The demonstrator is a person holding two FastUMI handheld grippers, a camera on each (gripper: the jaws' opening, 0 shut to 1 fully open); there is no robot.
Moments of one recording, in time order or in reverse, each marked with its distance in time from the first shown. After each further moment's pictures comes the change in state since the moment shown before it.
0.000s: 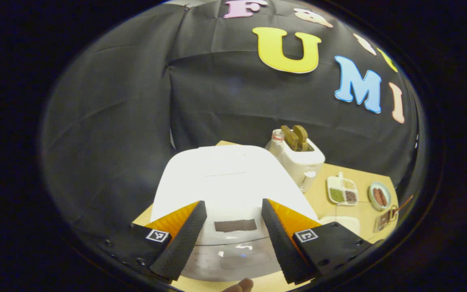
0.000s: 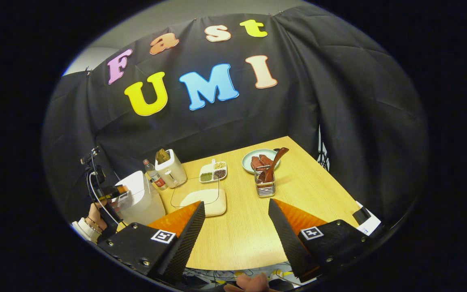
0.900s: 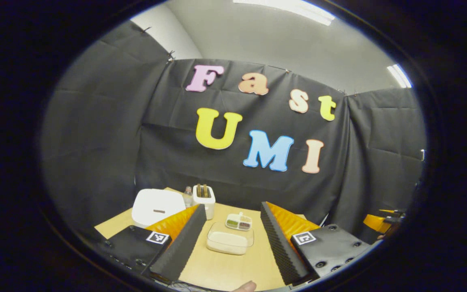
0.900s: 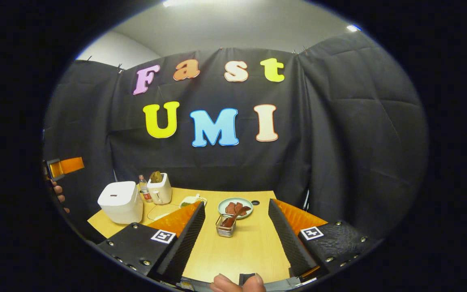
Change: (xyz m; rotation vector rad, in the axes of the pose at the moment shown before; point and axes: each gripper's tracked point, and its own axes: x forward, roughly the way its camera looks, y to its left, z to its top) left arm -0.436 -0.221 0.063 0.011 -0.435 -0.280; right arm -0.085 -0.118 0.143 -0.251 -0.286 0.074
